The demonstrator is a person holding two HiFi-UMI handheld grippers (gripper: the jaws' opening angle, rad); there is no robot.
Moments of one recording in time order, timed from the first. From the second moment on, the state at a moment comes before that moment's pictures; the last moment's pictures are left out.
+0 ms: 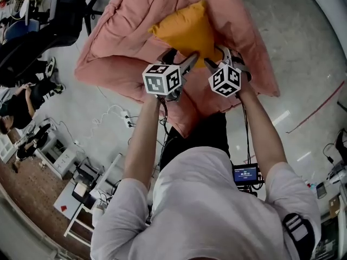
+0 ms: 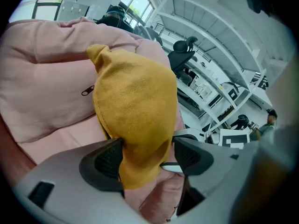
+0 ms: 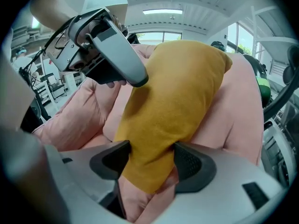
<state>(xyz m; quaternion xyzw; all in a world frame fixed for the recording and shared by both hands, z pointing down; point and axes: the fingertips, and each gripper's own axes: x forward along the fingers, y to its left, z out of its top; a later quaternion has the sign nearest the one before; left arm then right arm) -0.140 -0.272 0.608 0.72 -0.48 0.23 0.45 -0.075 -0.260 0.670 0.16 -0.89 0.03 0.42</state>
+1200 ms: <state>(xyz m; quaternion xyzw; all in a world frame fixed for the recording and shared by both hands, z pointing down) -0.164 -0.300 0.661 0.70 -0.50 0.22 0.47 -0.098 -0.280 0.717 0.16 -0.88 0.06 0.44</state>
